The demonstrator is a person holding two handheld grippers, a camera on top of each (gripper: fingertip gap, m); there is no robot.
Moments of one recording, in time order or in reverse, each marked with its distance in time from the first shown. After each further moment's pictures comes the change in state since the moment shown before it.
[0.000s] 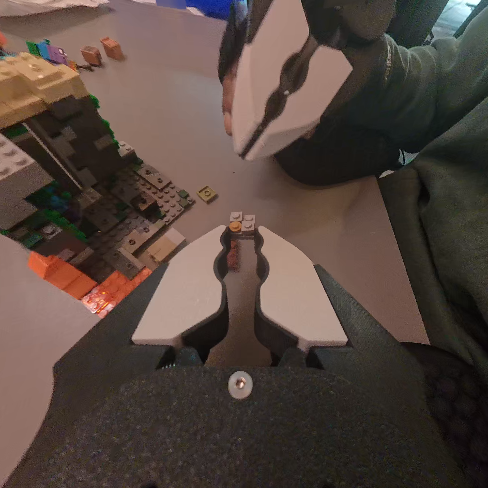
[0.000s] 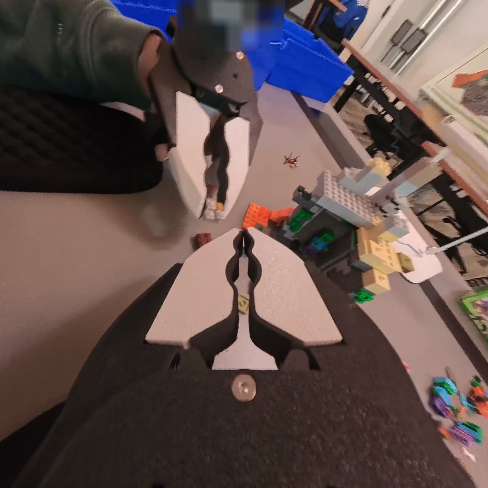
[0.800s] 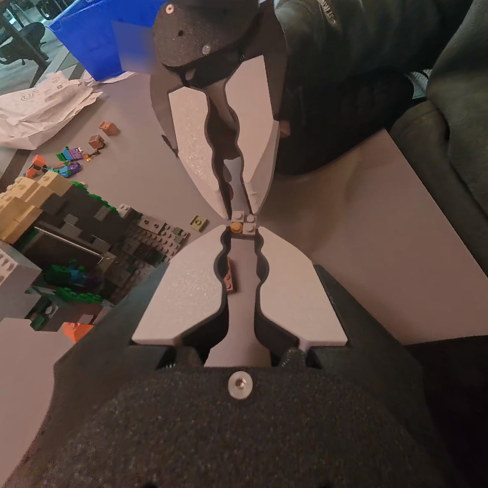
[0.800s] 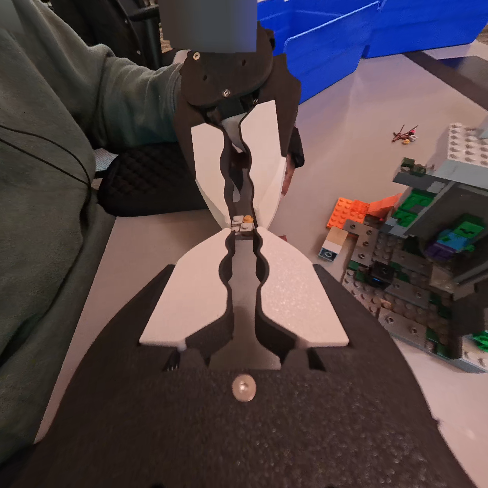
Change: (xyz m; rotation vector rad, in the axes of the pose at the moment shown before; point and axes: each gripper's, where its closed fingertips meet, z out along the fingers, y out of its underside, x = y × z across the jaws) left arm 0.022 -0.003 0.016 0.014 -0.071 0.410; right arm -0.042 0.002 0.006 0.059 -0.399 0.328
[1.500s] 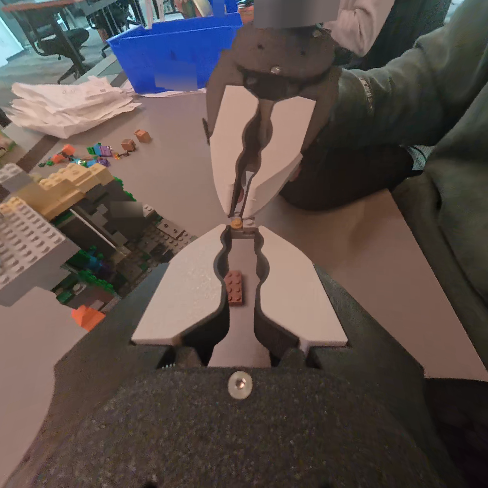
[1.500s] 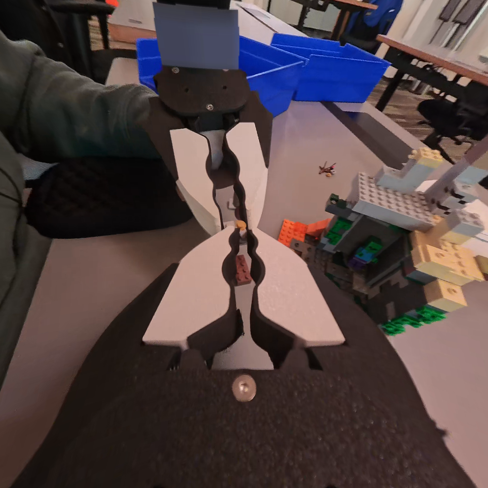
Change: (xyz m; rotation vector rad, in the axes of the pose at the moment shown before) left arm -0.022 -0.017 -0.012 0.117 -0.053 -0.192; right arm 0.025 -0.026 -0.010 0.046 0.288 -0.130
